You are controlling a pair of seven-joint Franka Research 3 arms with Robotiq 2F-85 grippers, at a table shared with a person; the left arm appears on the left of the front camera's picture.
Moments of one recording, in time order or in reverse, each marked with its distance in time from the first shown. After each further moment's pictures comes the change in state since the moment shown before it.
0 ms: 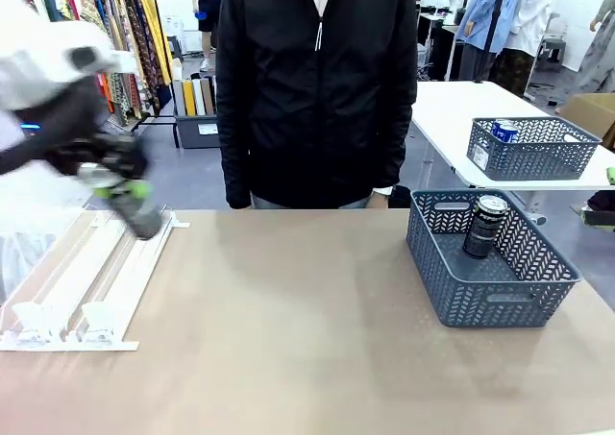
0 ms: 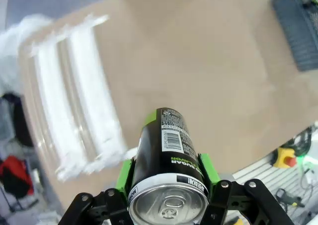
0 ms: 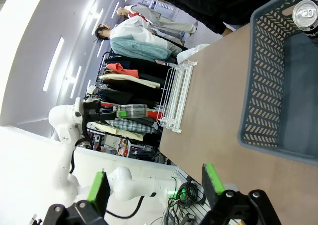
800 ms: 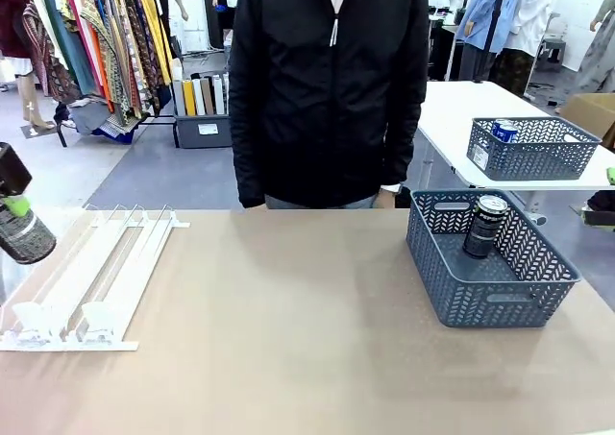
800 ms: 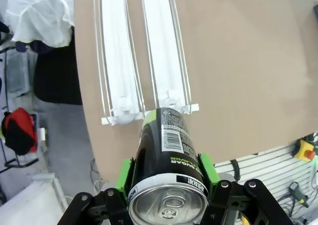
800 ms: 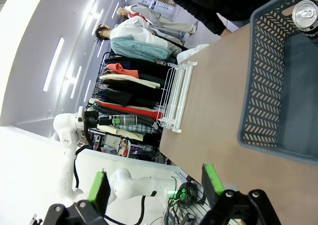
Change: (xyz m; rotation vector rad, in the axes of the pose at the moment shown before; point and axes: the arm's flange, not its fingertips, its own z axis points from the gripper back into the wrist) left arm -0.094 0.142 0.061 0.107 0.044 0.211; right arm 0.000 0.000 0.000 0.000 0.000 -0.001
